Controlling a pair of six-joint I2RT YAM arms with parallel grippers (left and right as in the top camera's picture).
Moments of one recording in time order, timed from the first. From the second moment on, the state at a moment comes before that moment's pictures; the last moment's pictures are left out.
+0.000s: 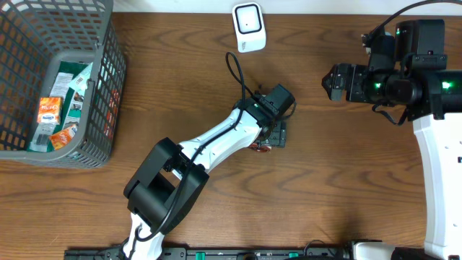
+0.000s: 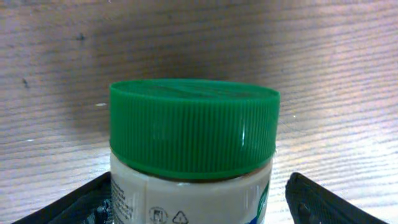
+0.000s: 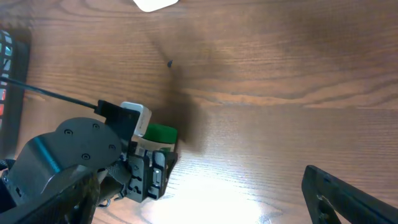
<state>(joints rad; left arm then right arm) -0.76 2.03 1.46 -0.72 -0.01 -0.64 0.03 1.49 1.69 -1.21 -0.25 0.14</state>
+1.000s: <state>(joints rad) -0.76 2.03 1.46 -0.72 -0.13 -0.65 0.03 1.49 1.69 -1.21 -0.25 0.14</state>
